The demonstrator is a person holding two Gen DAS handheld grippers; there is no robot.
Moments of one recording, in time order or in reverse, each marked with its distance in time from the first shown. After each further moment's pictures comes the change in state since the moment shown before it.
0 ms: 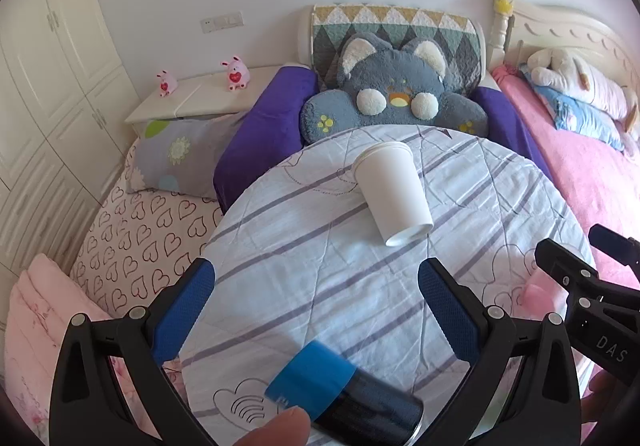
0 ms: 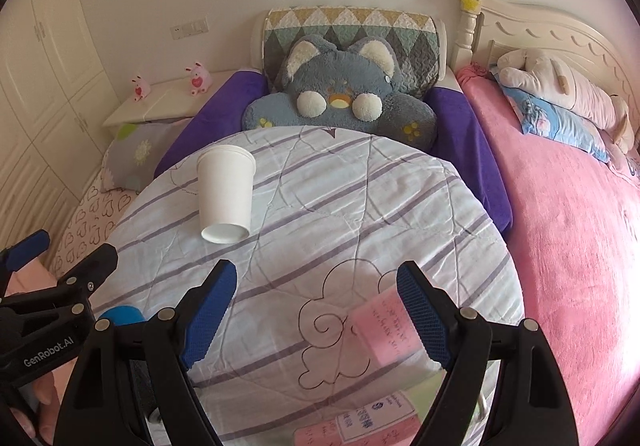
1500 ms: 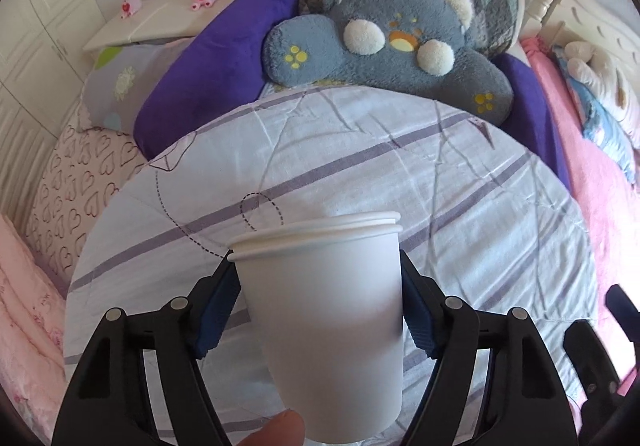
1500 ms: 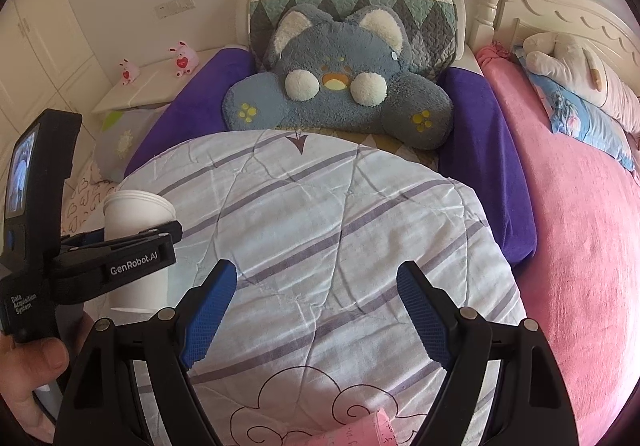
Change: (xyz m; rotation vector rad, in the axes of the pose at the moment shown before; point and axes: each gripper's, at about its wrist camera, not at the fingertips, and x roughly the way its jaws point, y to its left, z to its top) left arm 0.173 -0.051 0.072 -0.125 0.299 -0.106; right arm 0.102 -0.047 0.067 -0.009 0.119 0.036
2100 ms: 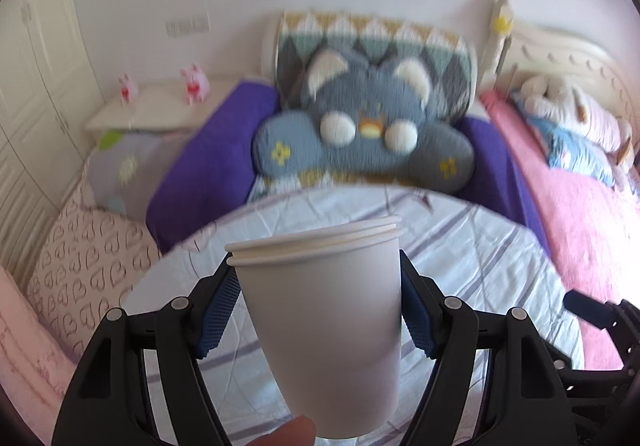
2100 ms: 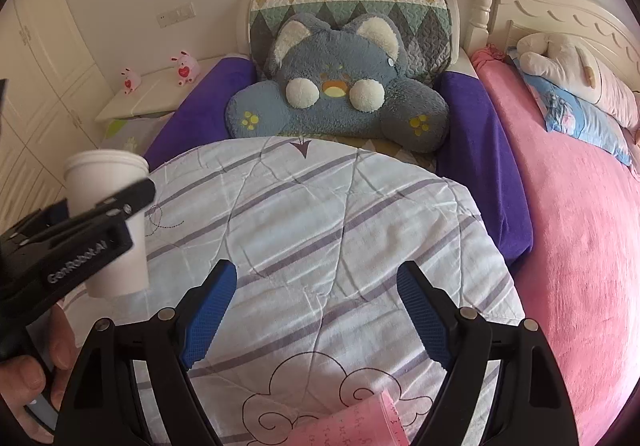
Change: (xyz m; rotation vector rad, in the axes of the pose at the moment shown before) left arm -0.084 -0.007 -0.012 0.092 -0.361 -0.021; right arm -0.019 0.001 -0.007 0.021 -0.029 0.007
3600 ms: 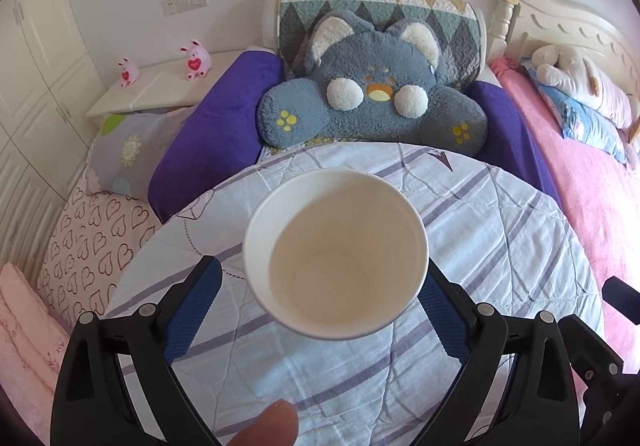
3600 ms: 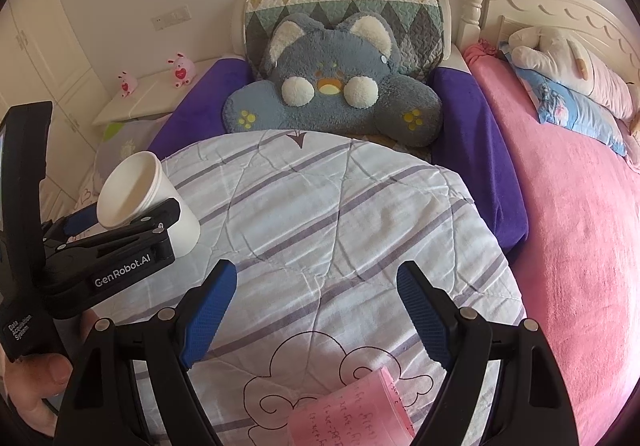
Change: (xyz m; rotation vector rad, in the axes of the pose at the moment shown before) left arm 0.029 -0.004 -0.018 0.031 0.130 0.046; right arm -0.009 -0.002 -0.012 0.021 -0.004 -0.009
